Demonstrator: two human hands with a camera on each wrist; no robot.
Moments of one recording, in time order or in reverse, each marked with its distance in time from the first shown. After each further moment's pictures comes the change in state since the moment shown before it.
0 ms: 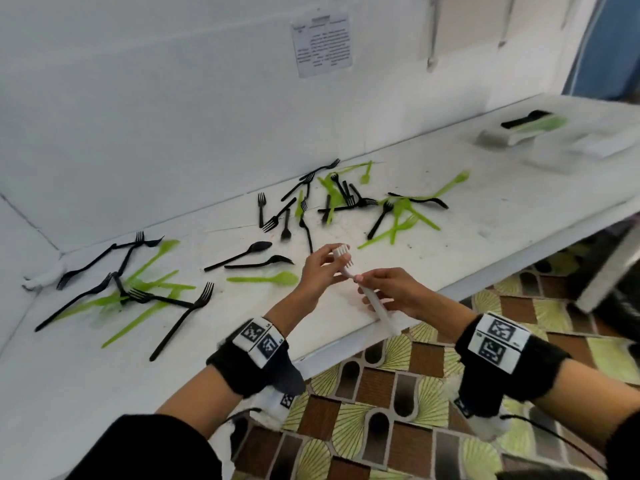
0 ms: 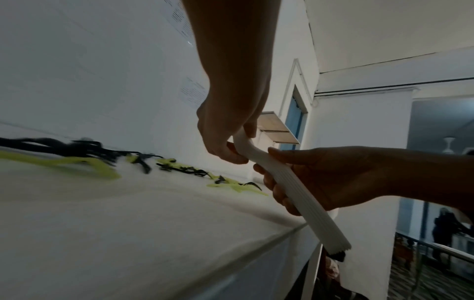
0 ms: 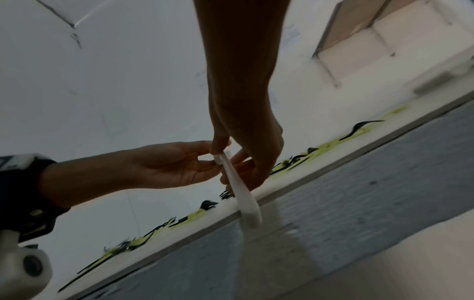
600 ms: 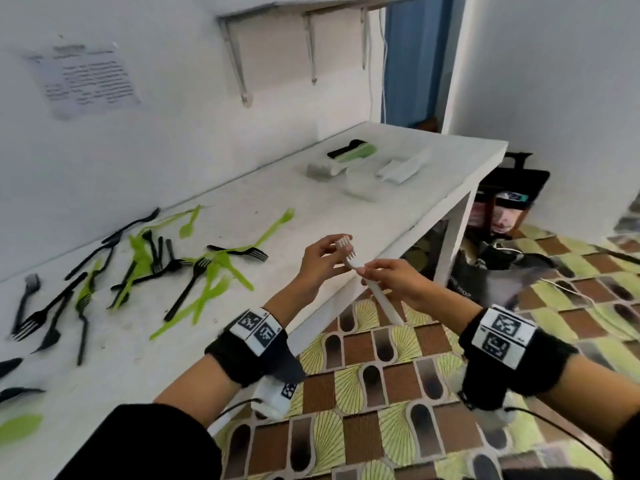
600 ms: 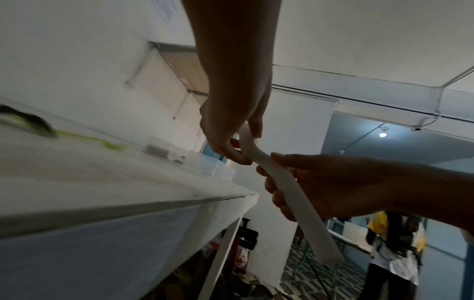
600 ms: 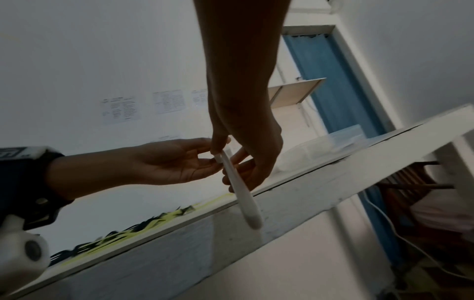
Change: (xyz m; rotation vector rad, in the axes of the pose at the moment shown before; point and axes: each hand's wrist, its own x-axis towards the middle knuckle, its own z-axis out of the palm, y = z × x) left_hand 0.122 0.014 0.340 -0.048 -0.403 0.043; right_hand -0.034 0.015 -0.330 0.006 0.418 -0.035
